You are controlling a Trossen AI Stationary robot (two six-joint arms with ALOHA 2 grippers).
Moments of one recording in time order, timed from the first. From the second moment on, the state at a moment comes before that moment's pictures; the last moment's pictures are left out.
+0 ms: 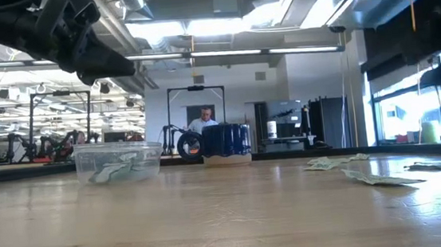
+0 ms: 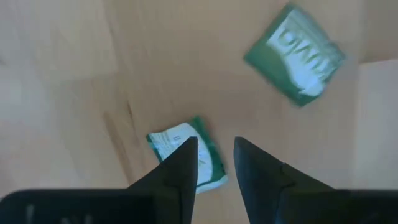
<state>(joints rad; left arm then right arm) -0.10 0.82 0.32 0.17 -0.31 -0.18 0.58 1.47 0.76 -0.78 0.05 0.74</state>
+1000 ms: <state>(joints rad) -0.10 0.82 0.32 0.16 -0.32 -0.09 0.63 1.55 0.82 -0.74 0.04 0.92</state>
